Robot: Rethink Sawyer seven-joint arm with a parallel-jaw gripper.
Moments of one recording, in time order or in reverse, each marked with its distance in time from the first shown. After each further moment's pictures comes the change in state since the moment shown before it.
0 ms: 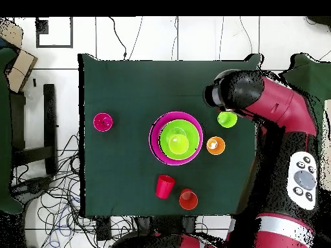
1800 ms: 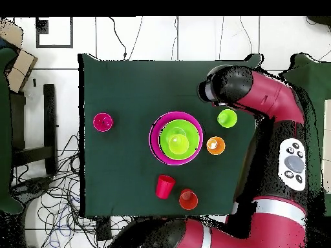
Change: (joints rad) arm -0.008 0.056 0.065 -0.048 -0.036 -0.008 0.000
